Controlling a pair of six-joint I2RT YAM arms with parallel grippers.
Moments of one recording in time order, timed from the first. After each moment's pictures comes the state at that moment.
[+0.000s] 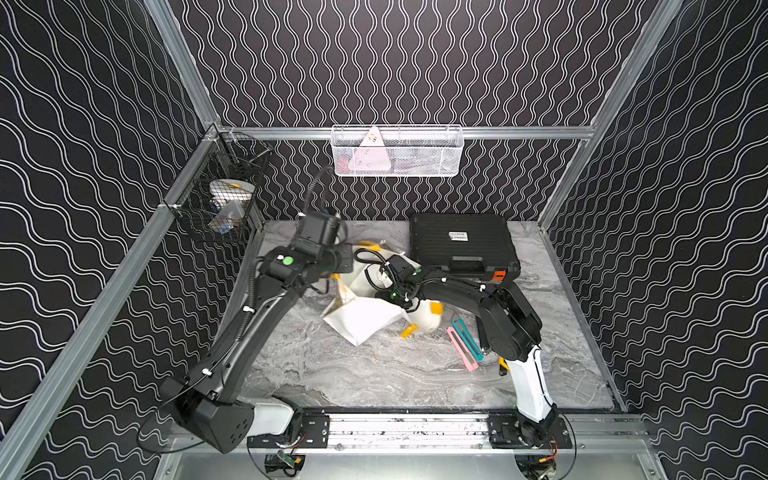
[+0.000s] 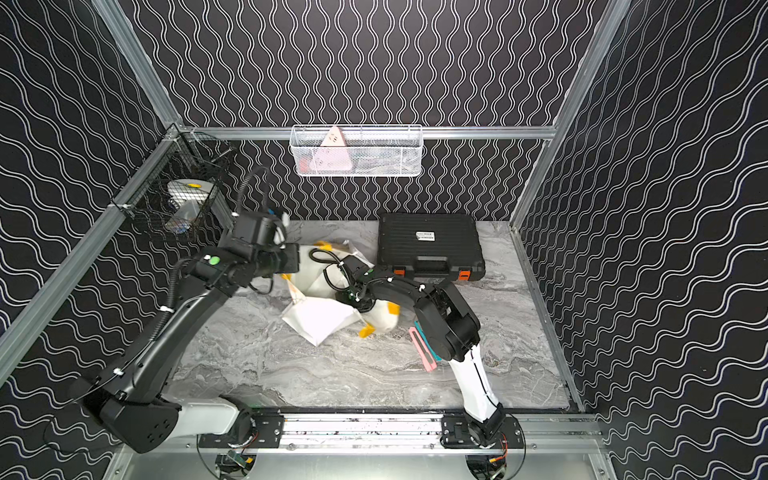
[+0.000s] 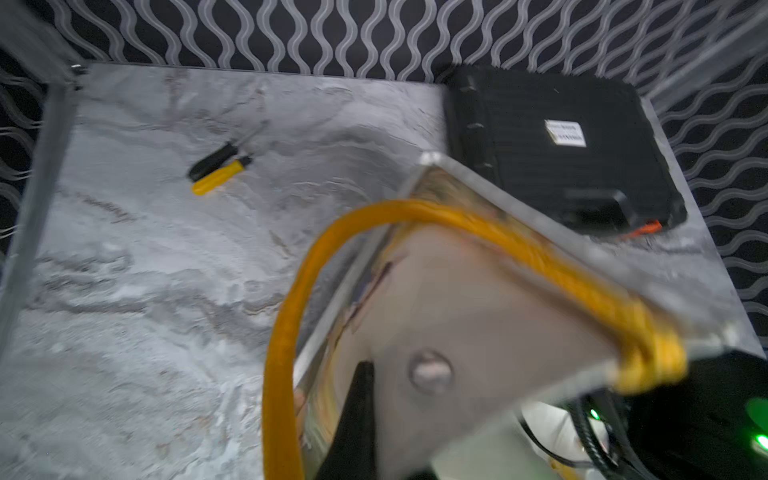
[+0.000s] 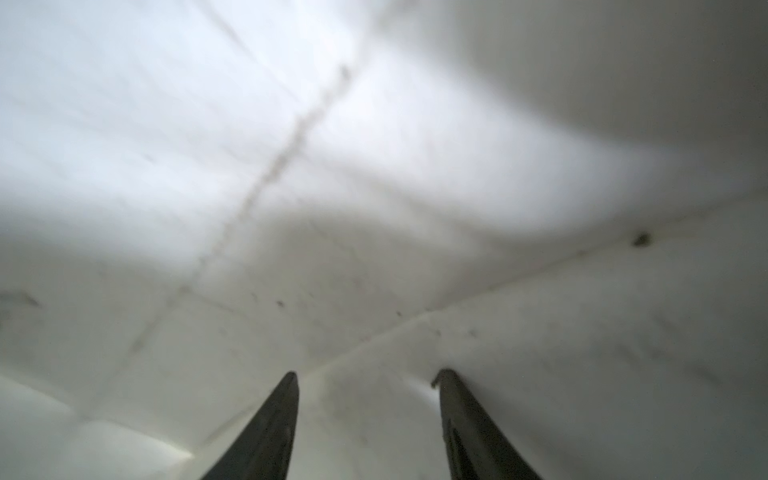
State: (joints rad) left arm -0.29 1.33 1.54 -0.96 -0.11 -0.37; right arm 0.77 2.15 1.62 -0.60 -0.17 0.45
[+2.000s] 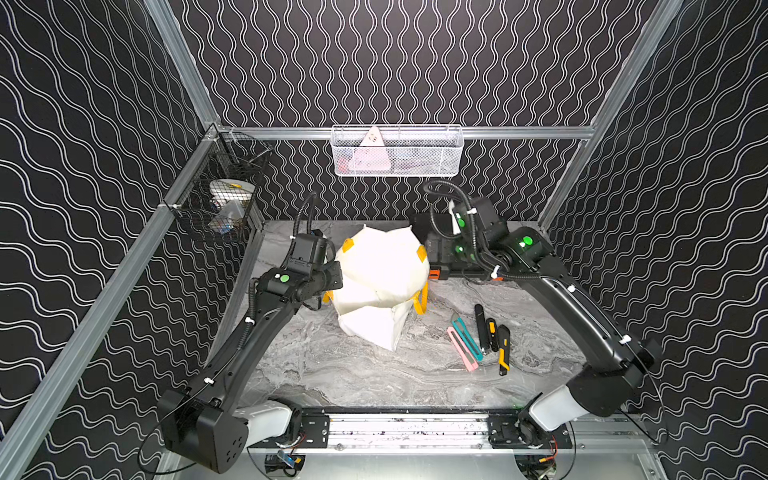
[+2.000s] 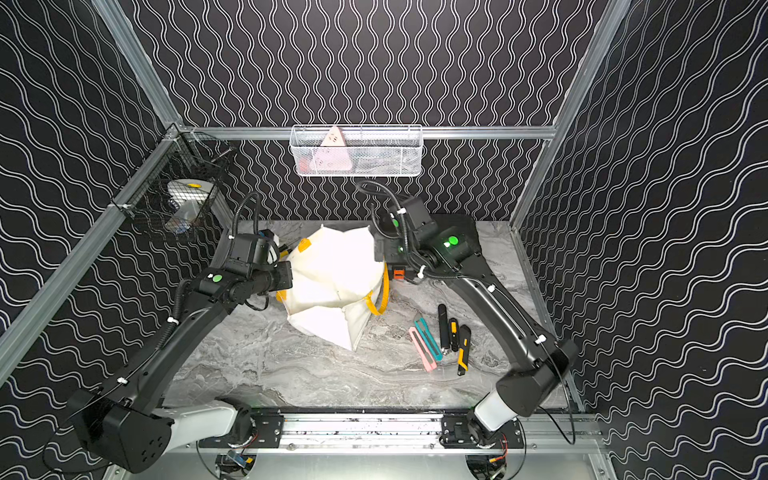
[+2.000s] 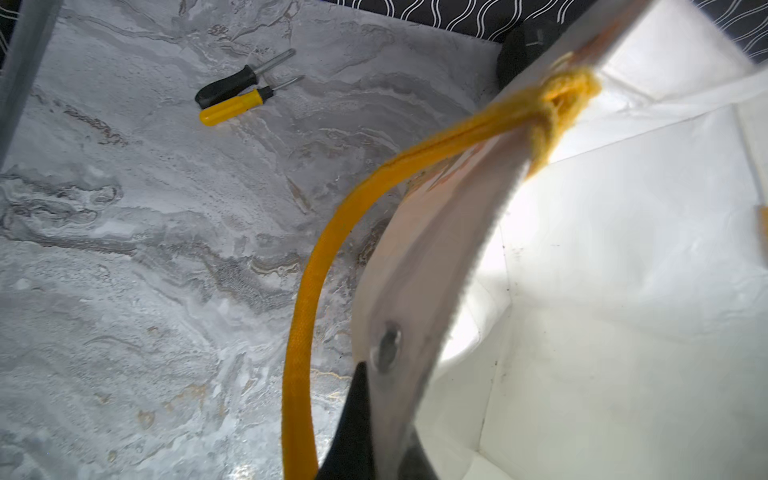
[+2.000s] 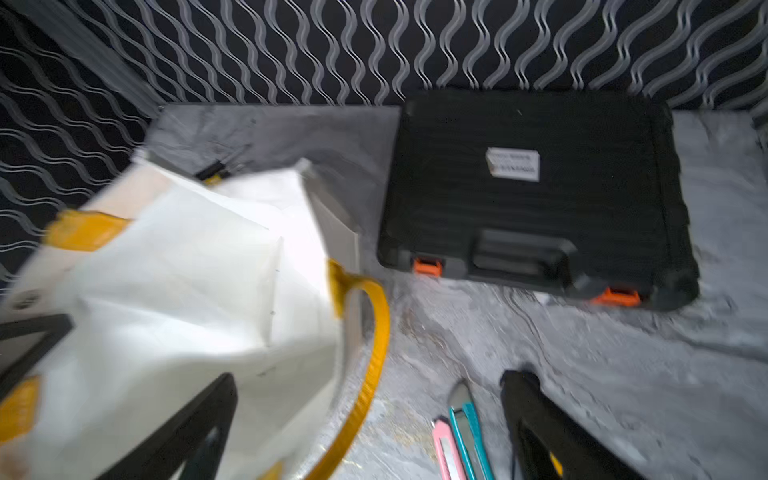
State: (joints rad) left arm -0.25 1.24 1.22 -0.80 -0.07 -0.40; right arm 0.63 1.53 1.74 -1.03 0.24 0.46
